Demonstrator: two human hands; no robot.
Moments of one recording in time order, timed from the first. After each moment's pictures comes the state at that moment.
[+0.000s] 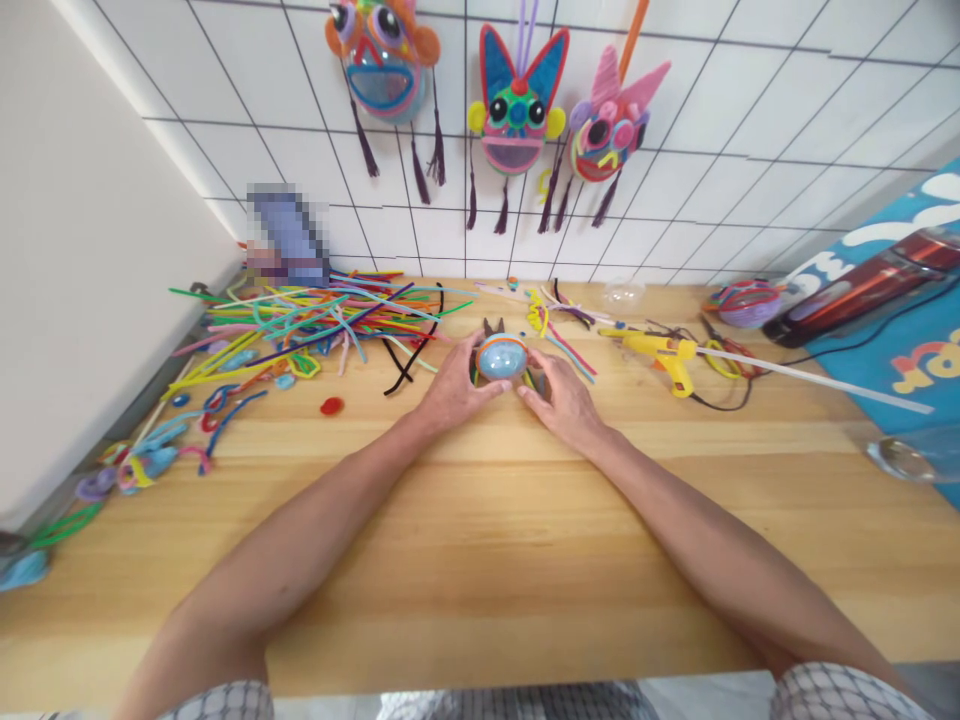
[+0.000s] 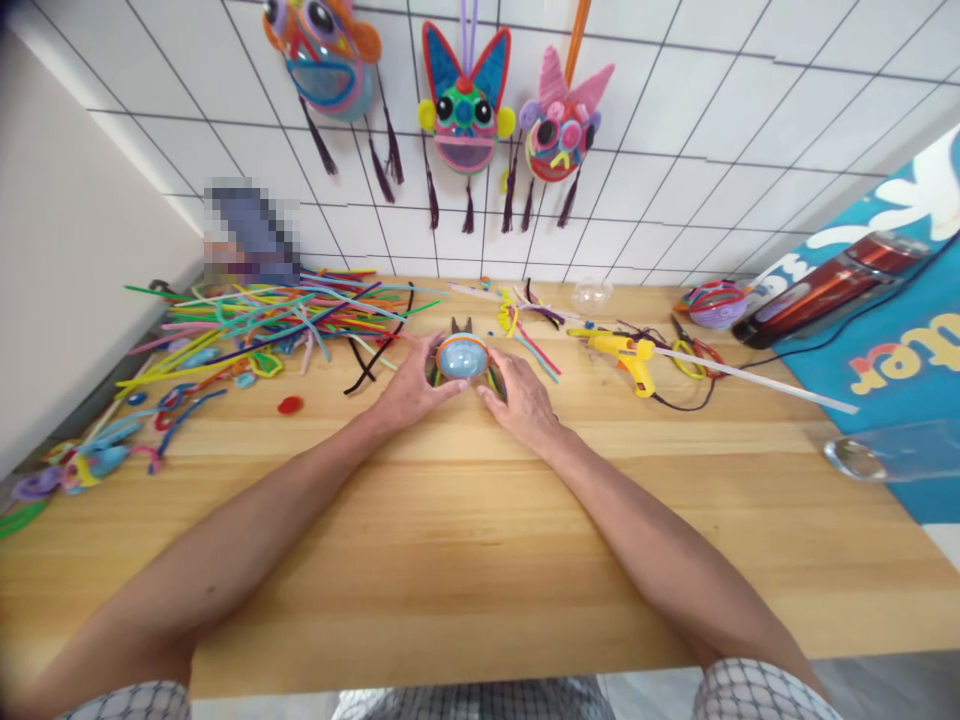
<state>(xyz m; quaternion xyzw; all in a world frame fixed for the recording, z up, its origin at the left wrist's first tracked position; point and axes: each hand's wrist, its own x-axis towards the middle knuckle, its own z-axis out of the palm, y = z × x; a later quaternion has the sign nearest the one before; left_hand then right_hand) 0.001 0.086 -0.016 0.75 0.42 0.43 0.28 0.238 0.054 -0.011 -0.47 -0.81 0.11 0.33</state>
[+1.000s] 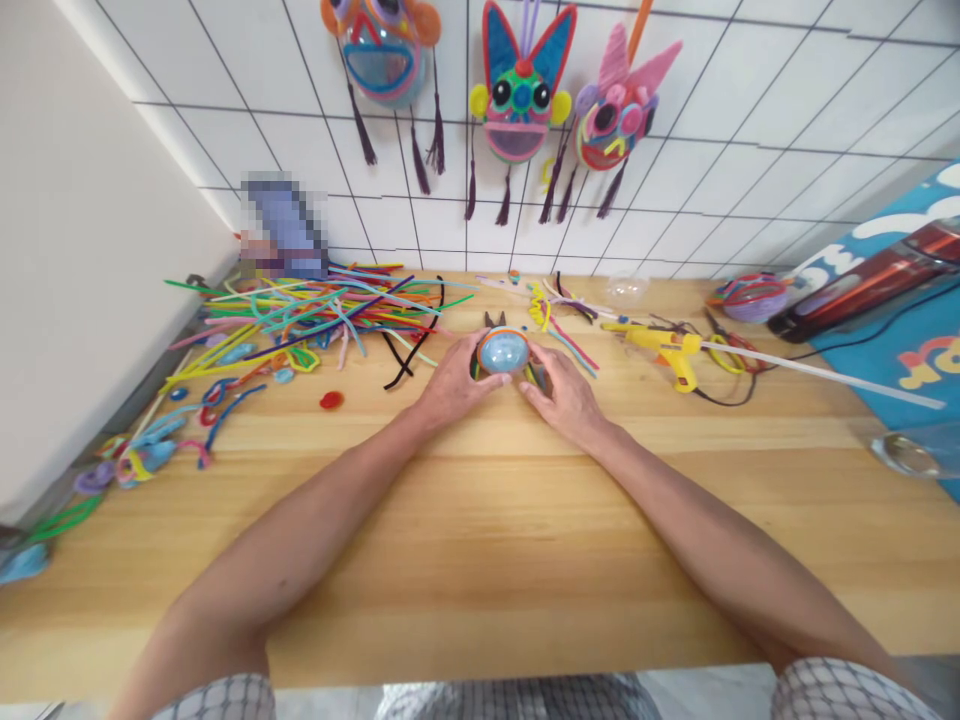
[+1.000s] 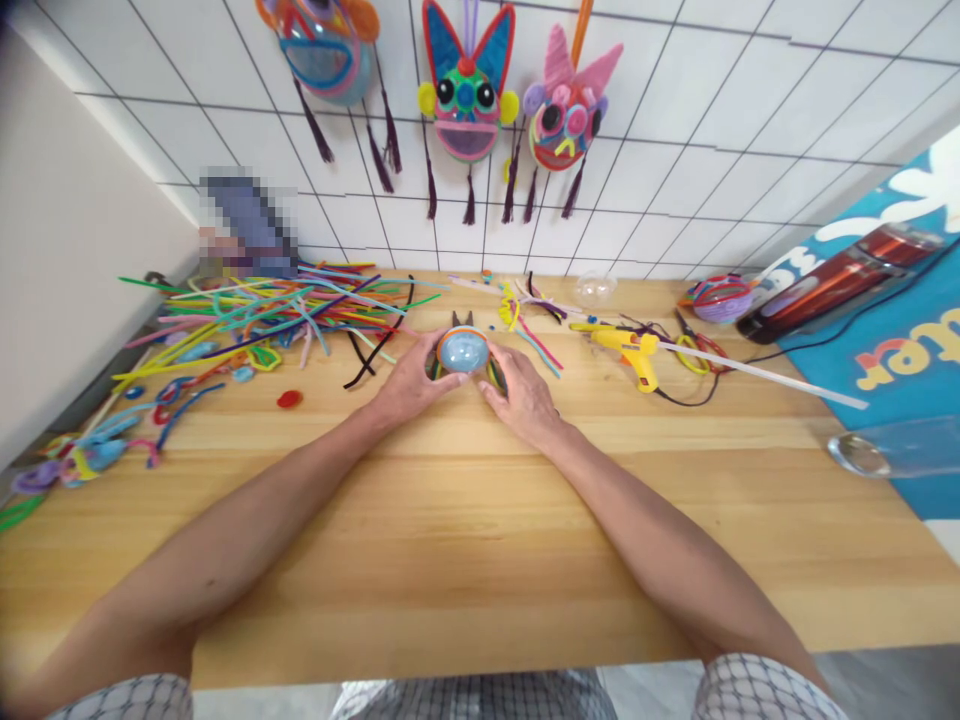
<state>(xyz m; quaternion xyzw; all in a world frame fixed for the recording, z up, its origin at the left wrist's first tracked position) 0.001 0.088 -0.015 0.76 0.41 0.43 0.26 0.239 0.056 -0.018 -0.45 -0.81 0.10 0.35</state>
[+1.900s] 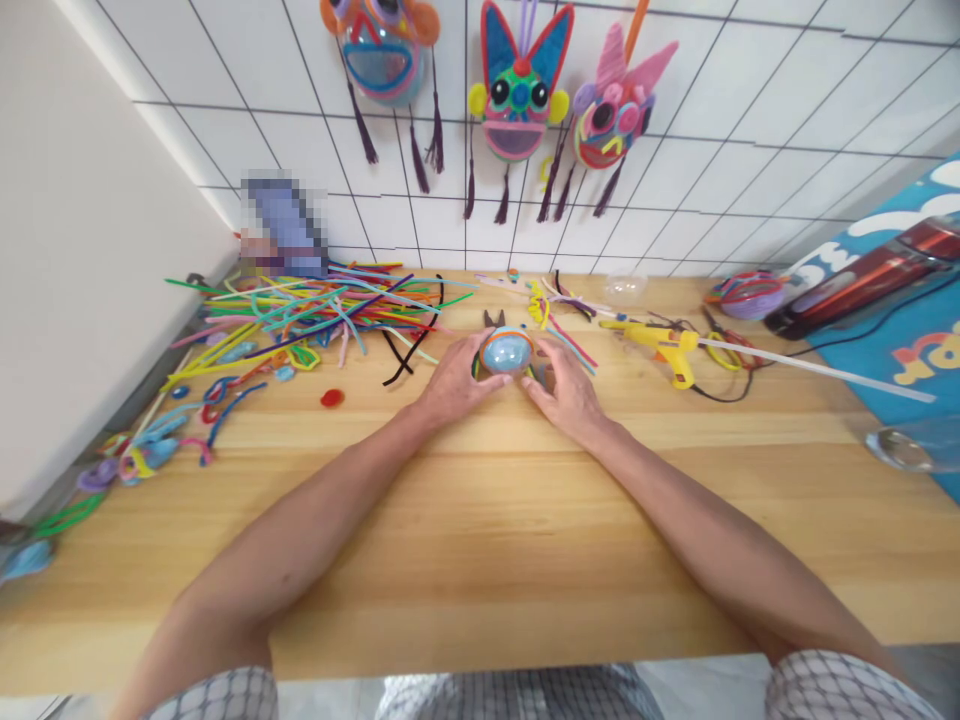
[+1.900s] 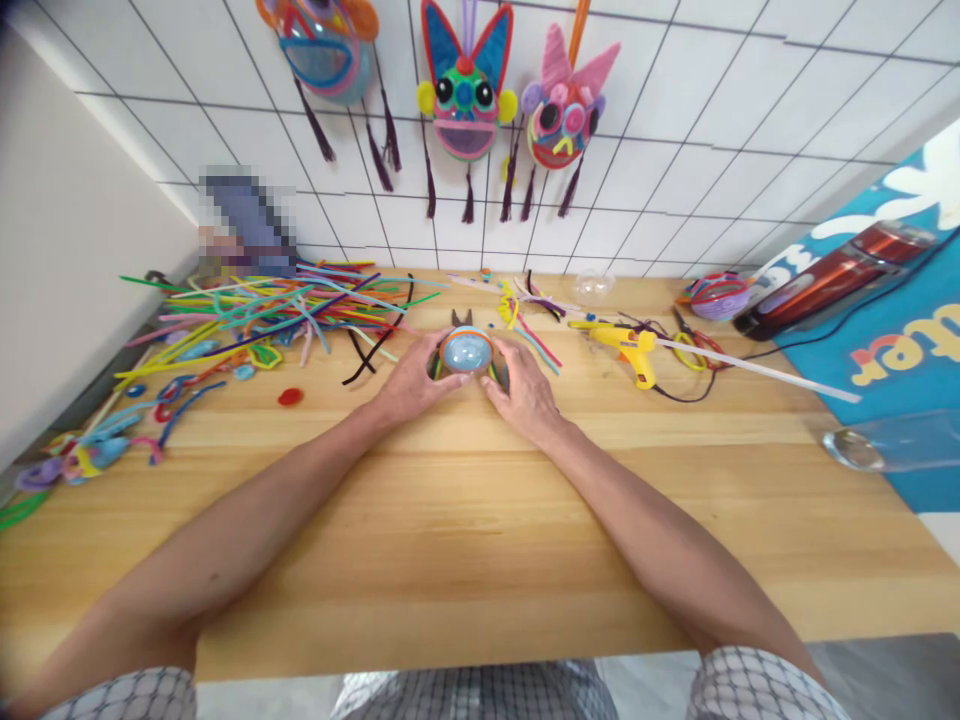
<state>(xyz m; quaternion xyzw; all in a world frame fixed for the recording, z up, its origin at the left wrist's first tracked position) 0.000 0.087 -0.018 0.79 0.40 0.41 0.21 0.238 0.053 -0.014 -0.45 -0.80 0.07 0.39</state>
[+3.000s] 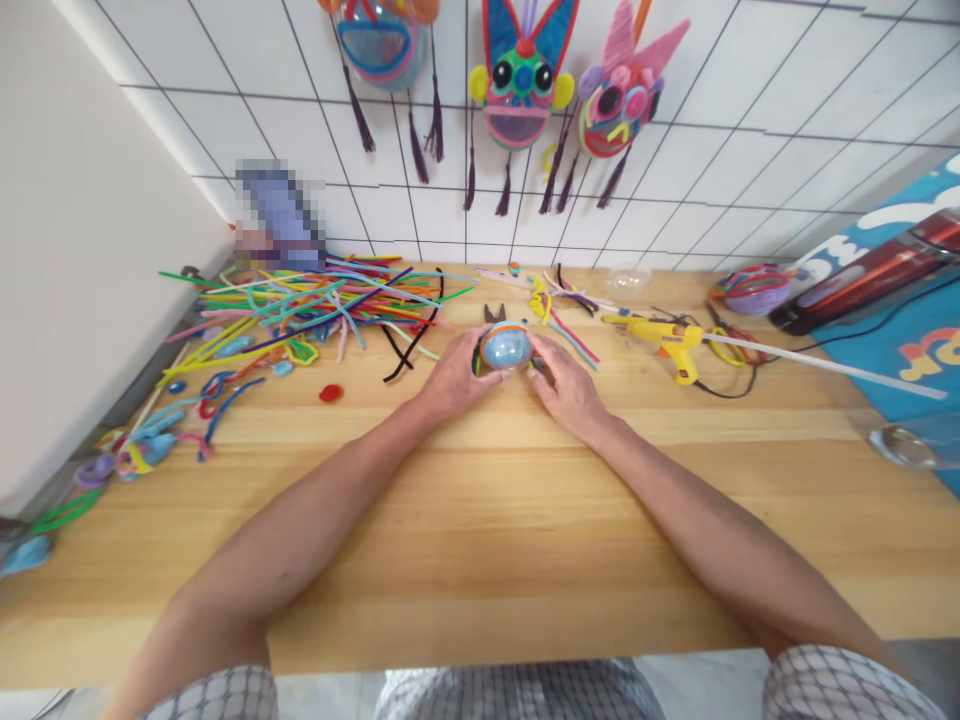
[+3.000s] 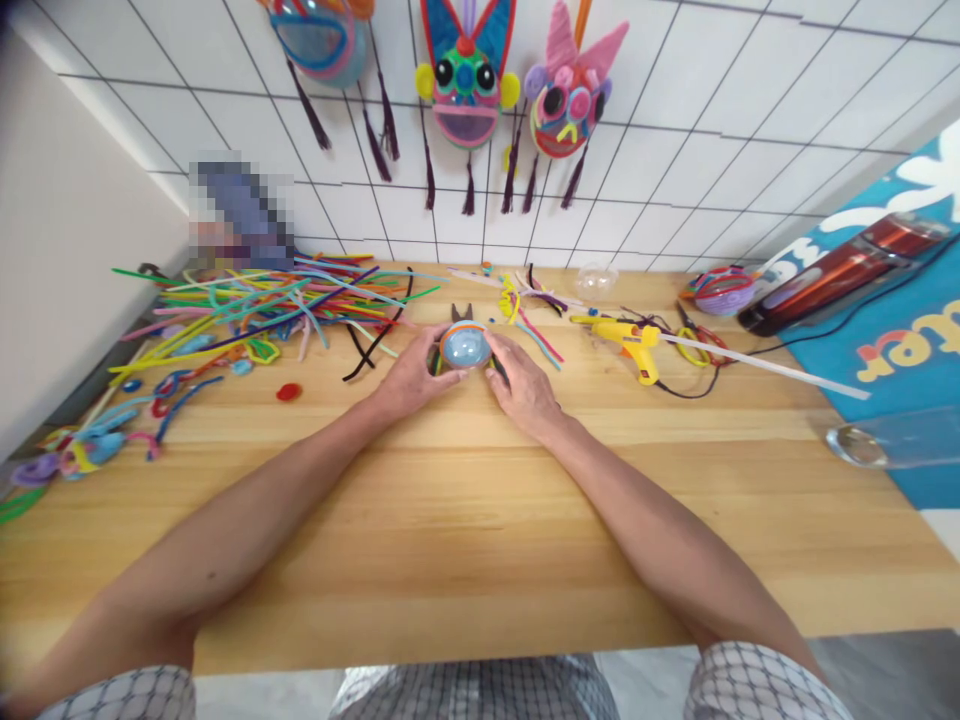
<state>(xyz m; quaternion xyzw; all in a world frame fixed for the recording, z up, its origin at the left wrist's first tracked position) 0.001 0.088 -0.018 0.78 0.39 0.42 0.24 0.237 0.054 -0.012 -0.45 -0.81 0.11 0.36</state>
